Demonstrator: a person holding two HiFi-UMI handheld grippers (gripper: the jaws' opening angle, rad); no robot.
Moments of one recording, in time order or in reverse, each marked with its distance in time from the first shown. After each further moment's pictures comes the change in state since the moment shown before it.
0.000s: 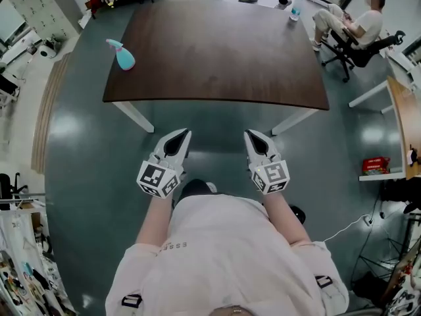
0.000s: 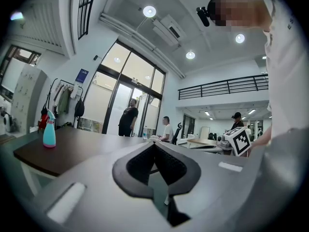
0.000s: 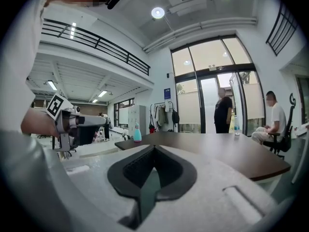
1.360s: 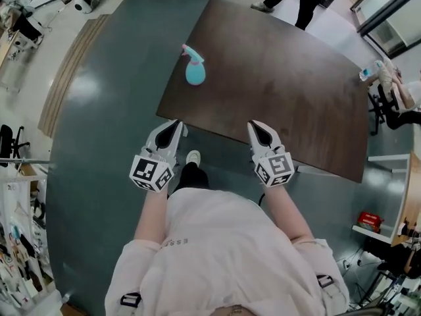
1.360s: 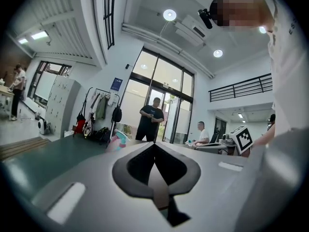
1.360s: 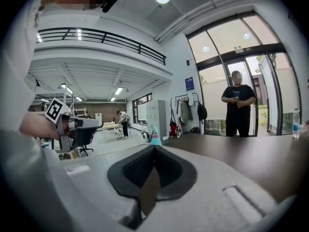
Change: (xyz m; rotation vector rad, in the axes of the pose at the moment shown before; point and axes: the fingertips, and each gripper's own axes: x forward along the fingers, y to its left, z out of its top) left arm -0.065 0.314 0.060 -0.049 -0.046 0.343; right arm 0.316 0.101 0.056 -0.019 0.057 0.262
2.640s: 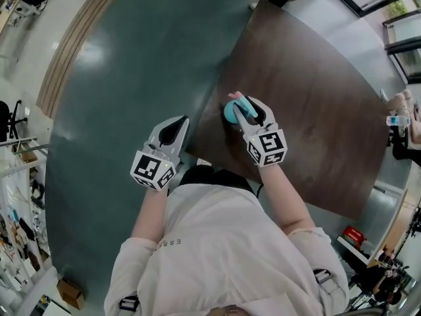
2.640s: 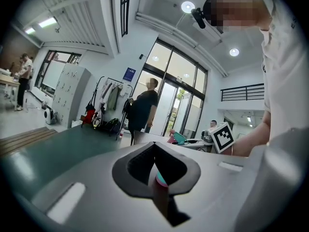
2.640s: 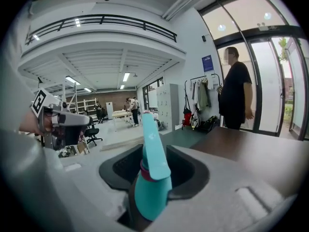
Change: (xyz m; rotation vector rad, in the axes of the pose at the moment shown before) left arm 0.073 0.172 0.001 -0.092 0.086 0.062; right arm 0.274 0.008 -0.001 -0.029 0.175 0.164
